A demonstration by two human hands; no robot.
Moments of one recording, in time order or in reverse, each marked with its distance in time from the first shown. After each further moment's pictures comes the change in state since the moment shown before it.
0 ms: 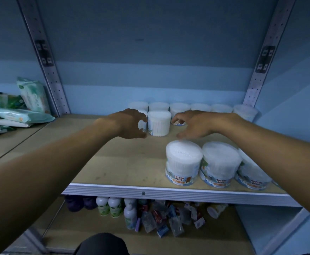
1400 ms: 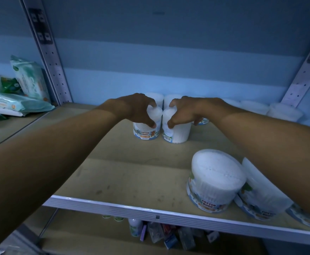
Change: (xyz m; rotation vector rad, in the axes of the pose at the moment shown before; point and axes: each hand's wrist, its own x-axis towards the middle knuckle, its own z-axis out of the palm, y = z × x) left_hand 0.092 -0.058 0.017 -0.036 -0.002 -0.038; right_hand 0.132 -0.039 0.003 -0.004 -0.020 0.132
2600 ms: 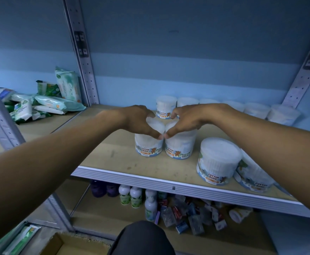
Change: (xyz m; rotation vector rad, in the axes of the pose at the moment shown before) left_hand -0.128 -0.001 -0.018 -0.059 -0.073 -0.081; right_hand -0.088 -0.051 0.004 -0.013 -0.064 -0.115
